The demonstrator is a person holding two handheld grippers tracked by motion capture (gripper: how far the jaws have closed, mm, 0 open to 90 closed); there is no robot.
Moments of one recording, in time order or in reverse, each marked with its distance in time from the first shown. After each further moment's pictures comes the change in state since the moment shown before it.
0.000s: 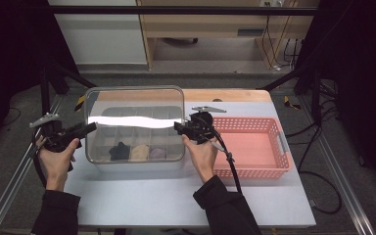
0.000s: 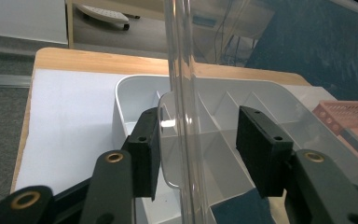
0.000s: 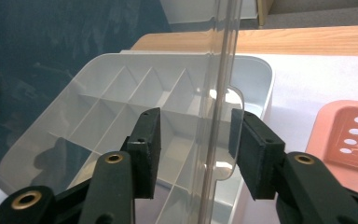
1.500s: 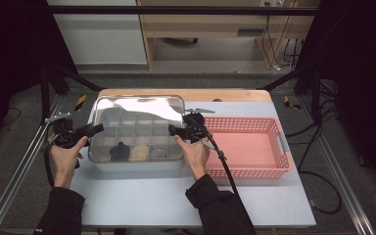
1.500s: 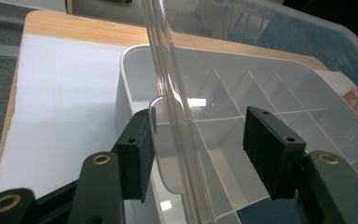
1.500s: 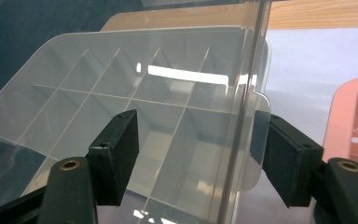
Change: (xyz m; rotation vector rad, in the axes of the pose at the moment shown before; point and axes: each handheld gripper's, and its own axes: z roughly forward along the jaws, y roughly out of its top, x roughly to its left) left arm 0.016 -0.008 0.034 0.097 0.013 -0.041; right arm -0.004 -0.011 0.041 0.065 -0.091 0.024
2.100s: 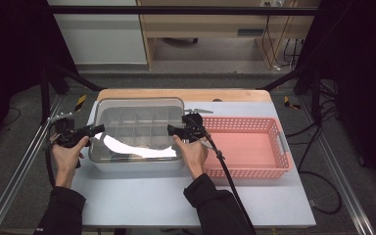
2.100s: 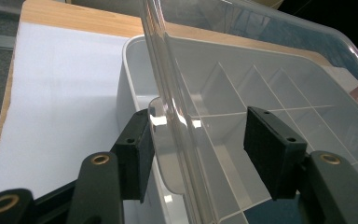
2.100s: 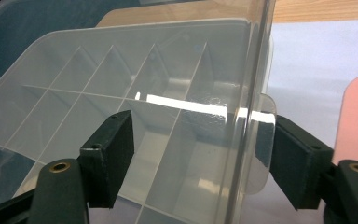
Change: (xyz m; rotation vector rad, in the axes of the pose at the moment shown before) left arm 0.004 -0.001 0.007 0.023 0.000 -0.015; right arm -0.002 -0.002 0.011 0.008 -0.007 0.015
